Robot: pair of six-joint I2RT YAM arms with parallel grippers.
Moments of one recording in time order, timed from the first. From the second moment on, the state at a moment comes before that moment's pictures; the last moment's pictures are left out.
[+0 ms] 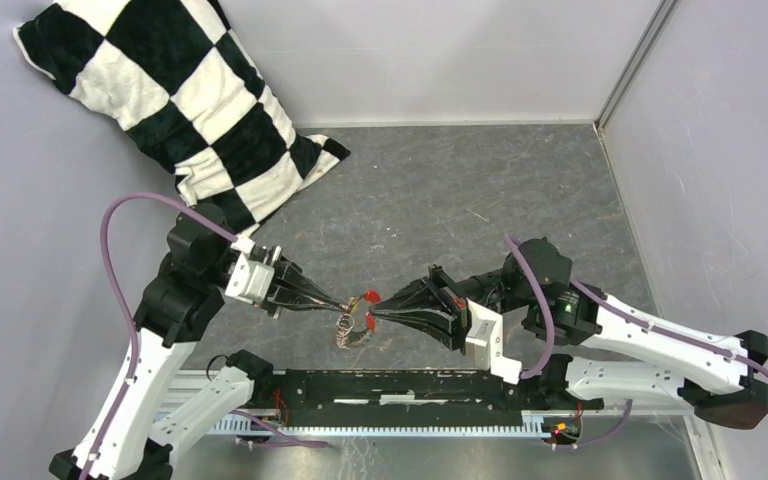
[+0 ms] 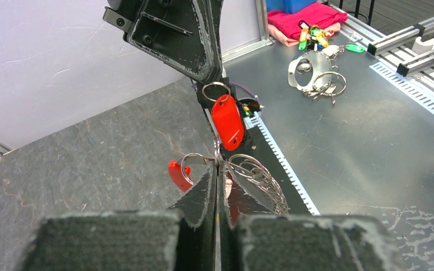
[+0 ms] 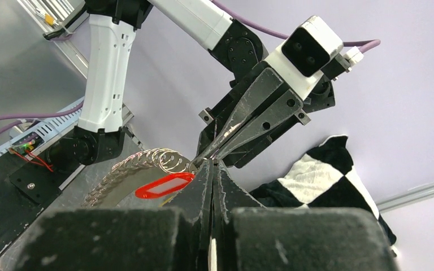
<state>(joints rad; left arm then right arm) -0.45 0.75 1.12 -0.57 1.43 0.46 1.19 0.94 1.00 0.13 -0.73 -0.87</state>
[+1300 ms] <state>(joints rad) -0.45 0.65 0.95 -0.72 1.30 0.56 1.22 0.93 0.80 -0.07 -0.01 -0.69</state>
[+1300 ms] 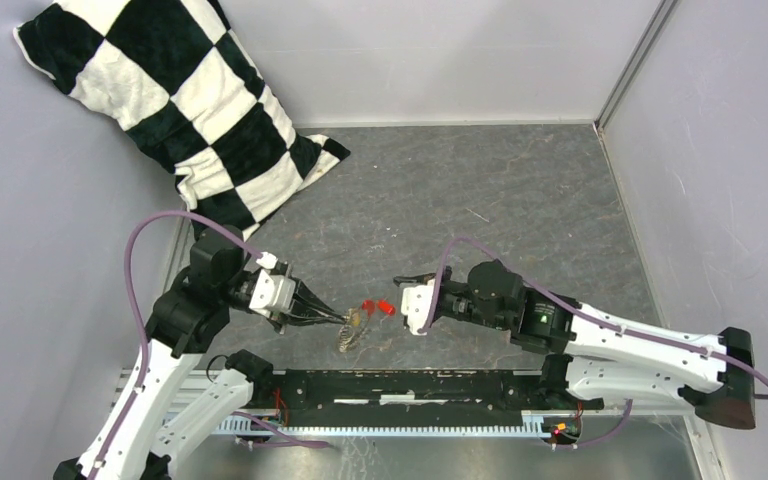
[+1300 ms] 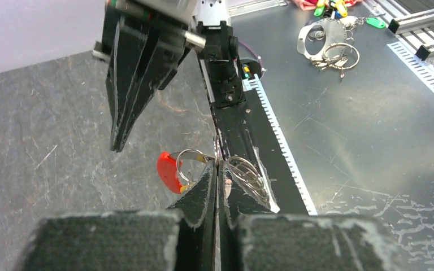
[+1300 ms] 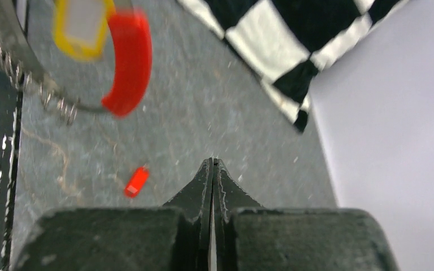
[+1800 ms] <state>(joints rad) -0.45 0.65 0.96 -0.85 1.22 0.64 1.07 1.06 0.42 0.24 0.05 -0.29</state>
